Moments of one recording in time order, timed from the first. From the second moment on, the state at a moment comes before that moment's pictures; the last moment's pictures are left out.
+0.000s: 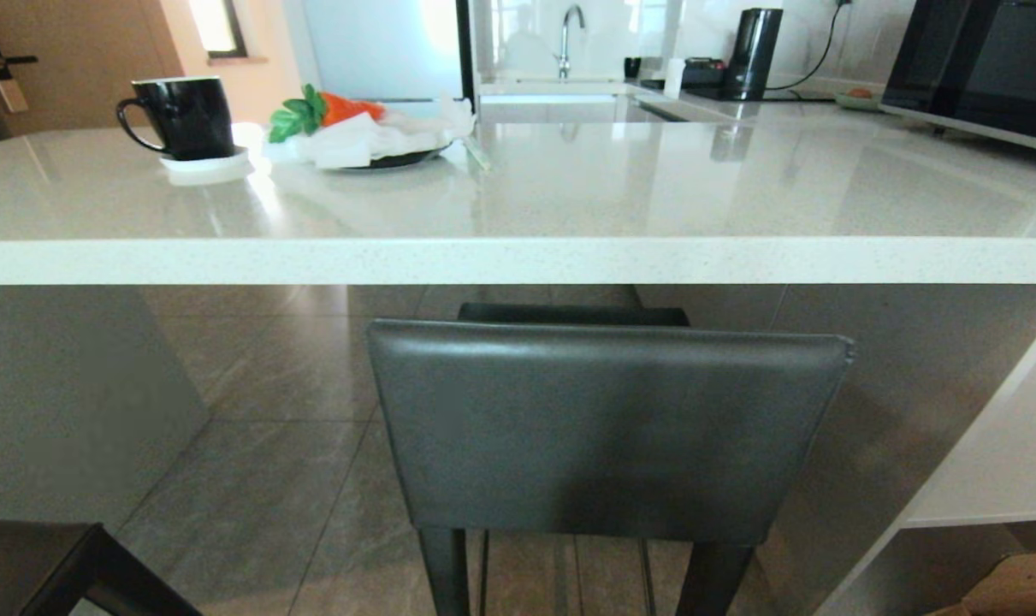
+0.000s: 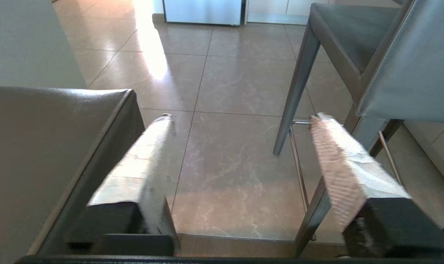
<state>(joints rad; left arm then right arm) 0.00 0.00 0.00 -0.01 0.00 -0.02 0.00 0.00 0.00 -0.01 0.00 0.01</state>
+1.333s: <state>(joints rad) -0.02 0.19 -0.30 0.01 -0.41 -0.18 0.10 0.25 -0.27 -0.02 0.22 0.13</state>
